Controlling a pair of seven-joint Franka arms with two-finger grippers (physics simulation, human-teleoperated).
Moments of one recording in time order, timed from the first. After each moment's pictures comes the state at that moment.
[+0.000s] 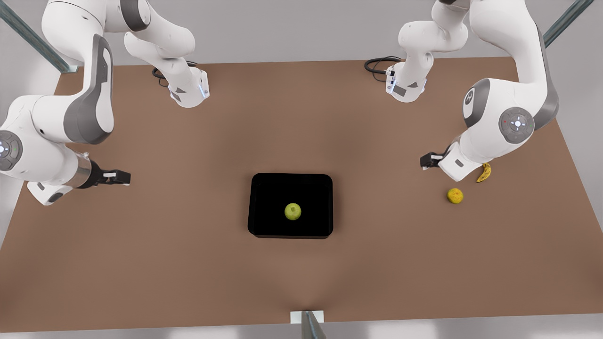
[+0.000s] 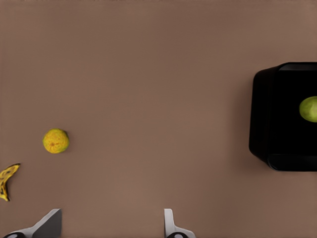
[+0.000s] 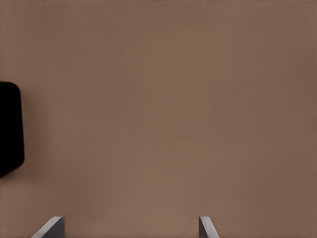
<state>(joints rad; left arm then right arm) -0.06 0.16 -0.13 -1.59 -0.02 1.62 -0.14 0.03 0.28 -0.05 -1.33 -0.01 1.45 -0.02</state>
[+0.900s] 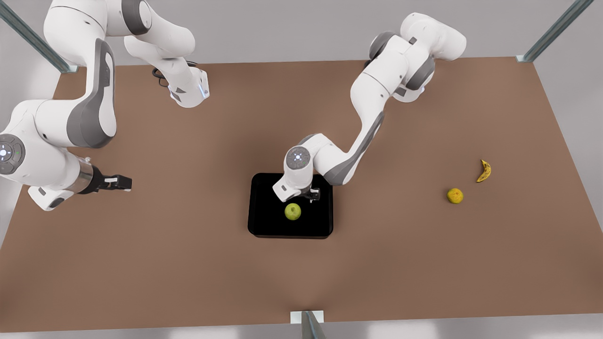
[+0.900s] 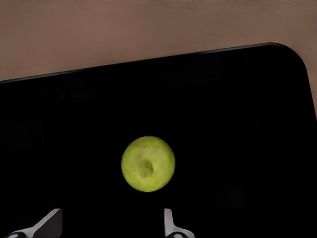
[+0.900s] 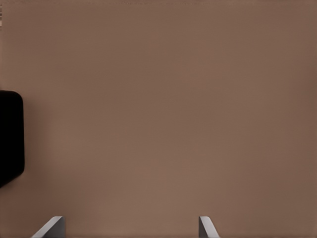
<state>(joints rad) -0.69 0.94 -0.13 -1.07 0.18 2.06 -0.66 0.04 0.32 -0.05 -1.29 -0.01 1.47 -0.03</state>
